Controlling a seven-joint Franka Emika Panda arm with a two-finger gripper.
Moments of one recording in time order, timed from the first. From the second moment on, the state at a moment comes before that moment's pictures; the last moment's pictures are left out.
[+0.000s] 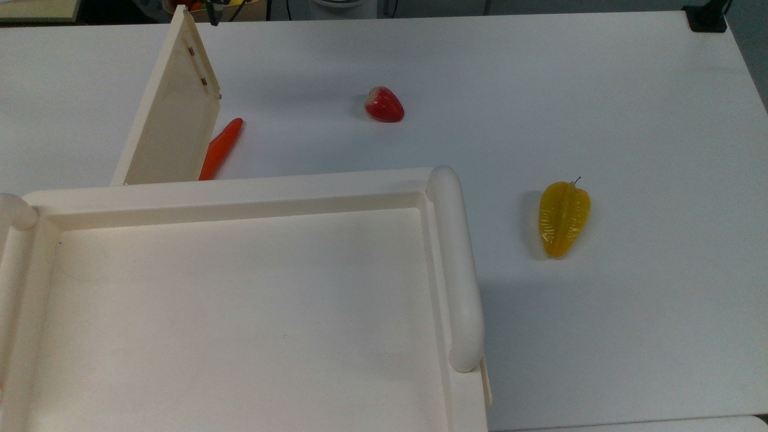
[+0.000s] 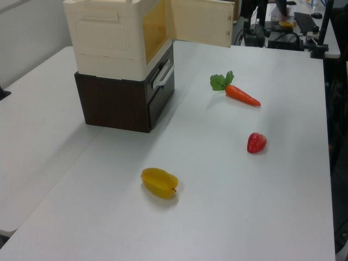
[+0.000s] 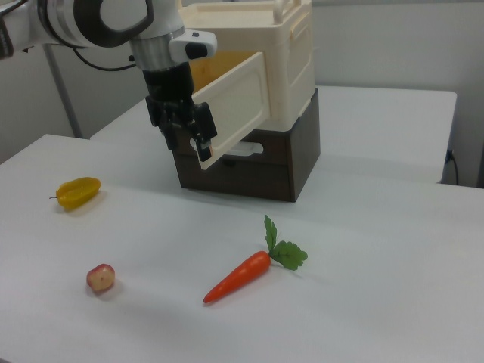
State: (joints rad) arm 0.18 0.11 -0.36 -1.45 -0.04 1.58 0.04
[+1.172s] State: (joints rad) arm 0.23 0.16 -0.36 -1.45 0.04 1.59 0.10
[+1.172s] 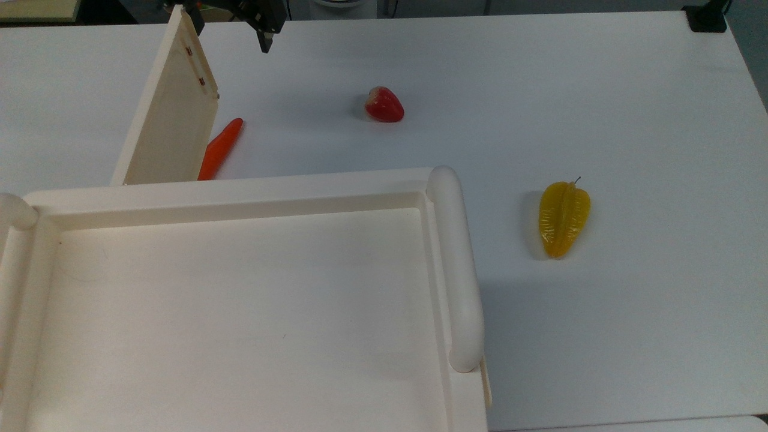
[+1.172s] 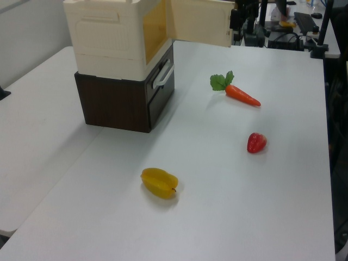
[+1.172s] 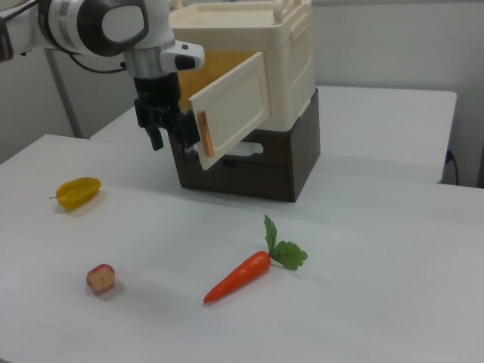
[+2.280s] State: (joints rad) arm 0.20 0.15 -0.37 -1.44 0.04 1.59 -0.34
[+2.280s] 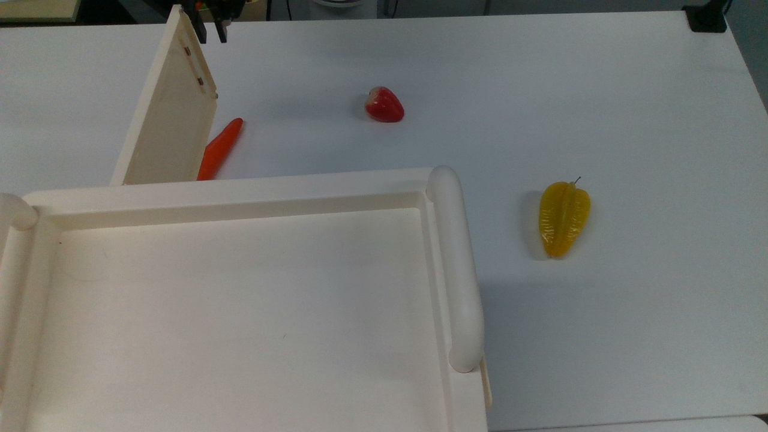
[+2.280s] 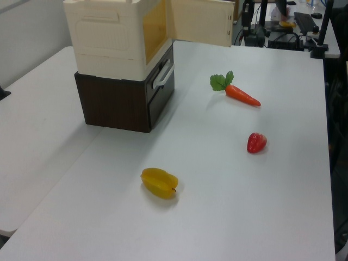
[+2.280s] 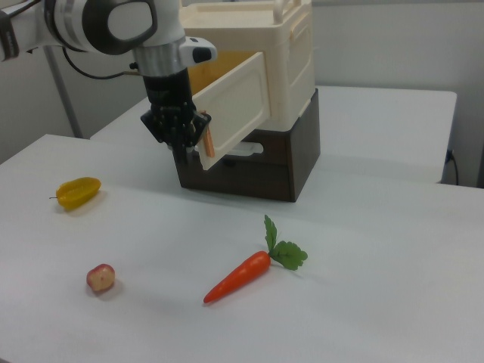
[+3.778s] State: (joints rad) arm 0.19 0.16 -0.35 -1.45 0.10 1.77 -0.59
